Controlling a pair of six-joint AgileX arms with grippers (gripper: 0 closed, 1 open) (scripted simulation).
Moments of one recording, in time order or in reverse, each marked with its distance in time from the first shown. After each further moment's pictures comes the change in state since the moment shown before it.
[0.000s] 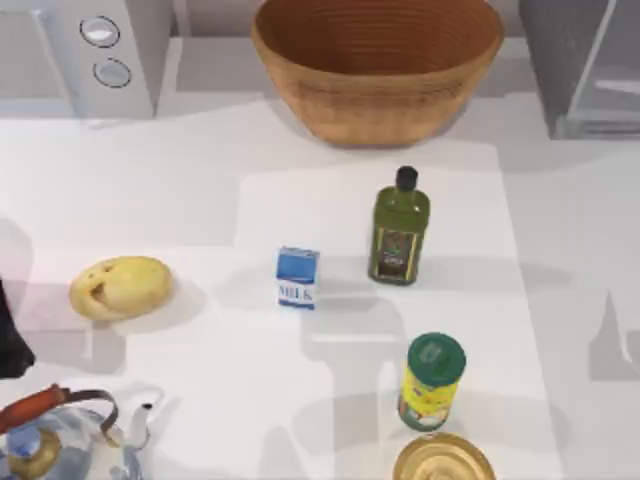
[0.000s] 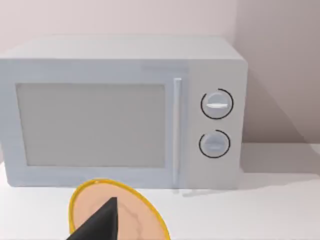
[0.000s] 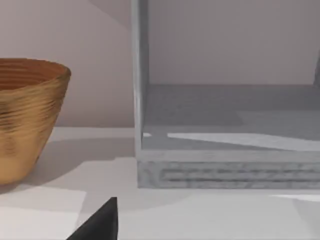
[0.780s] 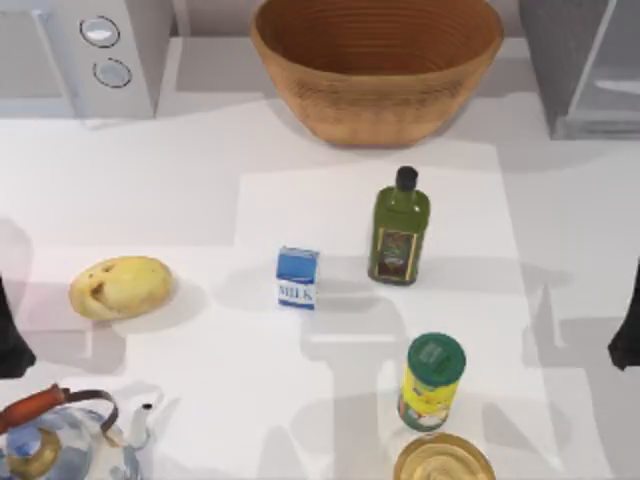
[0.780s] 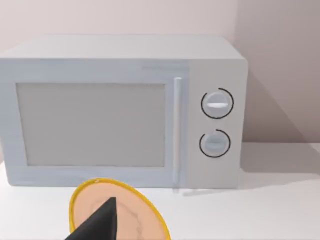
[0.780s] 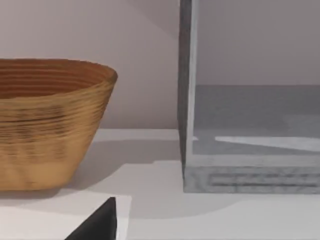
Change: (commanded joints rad) left arm 0.000 0.000 0.000 0.000 0.000 0.000; right arm 0.608 0.505 0.016 0.480 0.611 0.012
